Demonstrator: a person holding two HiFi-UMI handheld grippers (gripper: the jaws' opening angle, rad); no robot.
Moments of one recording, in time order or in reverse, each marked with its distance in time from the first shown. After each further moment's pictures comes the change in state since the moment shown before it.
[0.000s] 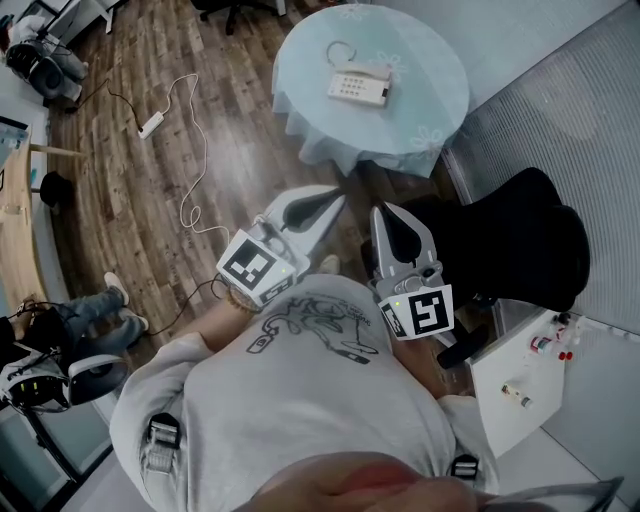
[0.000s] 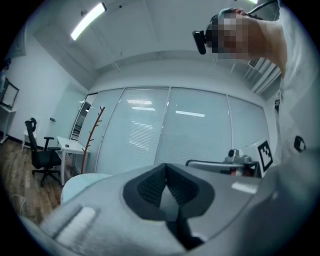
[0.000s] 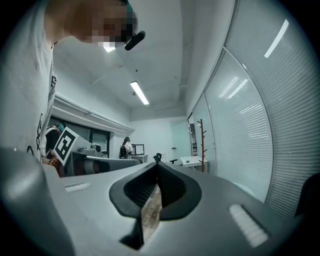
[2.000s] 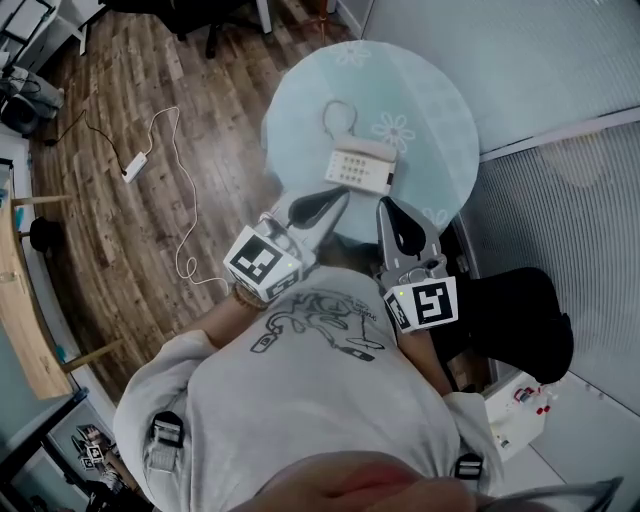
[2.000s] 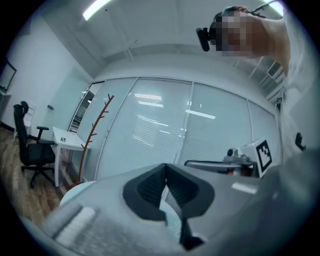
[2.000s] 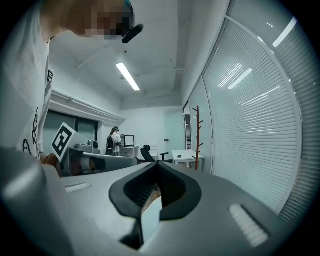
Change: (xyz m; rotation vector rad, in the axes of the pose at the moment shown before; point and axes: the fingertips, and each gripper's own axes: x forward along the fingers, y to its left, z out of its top) left arm 0.195 0.345 0.028 -0.077 0.019 -0.025; right arm 0.339 -0.212 -0.020 -0.027 0.109 -0.052
